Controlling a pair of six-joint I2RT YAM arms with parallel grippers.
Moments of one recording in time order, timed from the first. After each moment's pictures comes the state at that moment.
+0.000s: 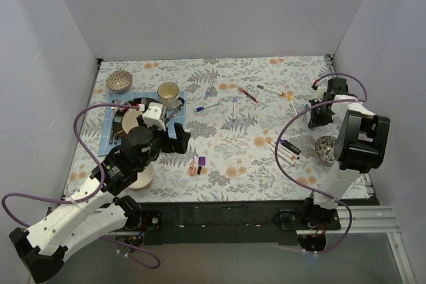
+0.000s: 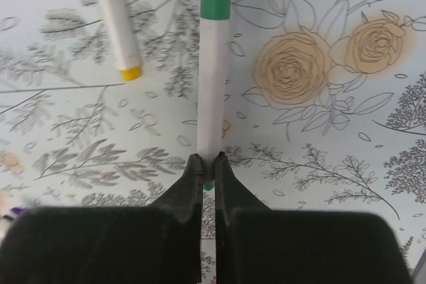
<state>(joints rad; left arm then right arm) -0.75 0.70 0.73 -0.34 -0.30 -0.33 -0.20 1.83 1.20 -0.54 -0.14 -0.20</state>
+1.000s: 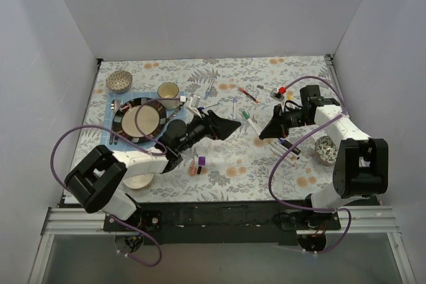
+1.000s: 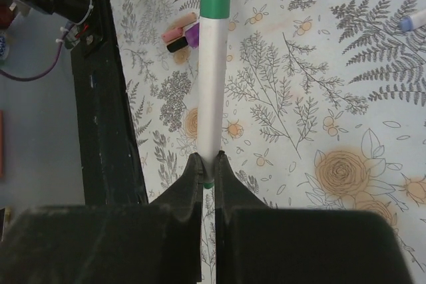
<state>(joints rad) -0.76 1.46 0.57 0.99 0.19 -0.85 0.07 1.52 1.03 -0.80 -1.18 -0.65</state>
